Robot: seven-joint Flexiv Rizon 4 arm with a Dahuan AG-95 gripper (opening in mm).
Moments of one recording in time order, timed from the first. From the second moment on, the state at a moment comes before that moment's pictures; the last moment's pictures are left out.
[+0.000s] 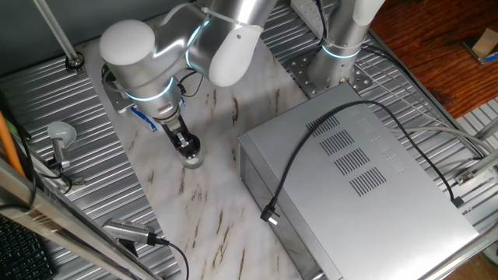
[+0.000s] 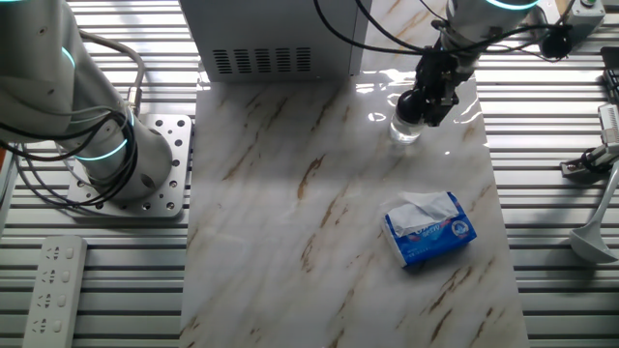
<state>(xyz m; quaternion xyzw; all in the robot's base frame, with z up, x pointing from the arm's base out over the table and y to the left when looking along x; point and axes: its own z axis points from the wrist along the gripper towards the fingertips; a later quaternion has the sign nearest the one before) 0.566 0.078 0.099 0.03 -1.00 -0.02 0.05</state>
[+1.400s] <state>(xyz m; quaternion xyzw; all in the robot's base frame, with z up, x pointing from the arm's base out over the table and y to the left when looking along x) 0.566 0.078 0.099 0.13 -0.99 -0.01 0.03</state>
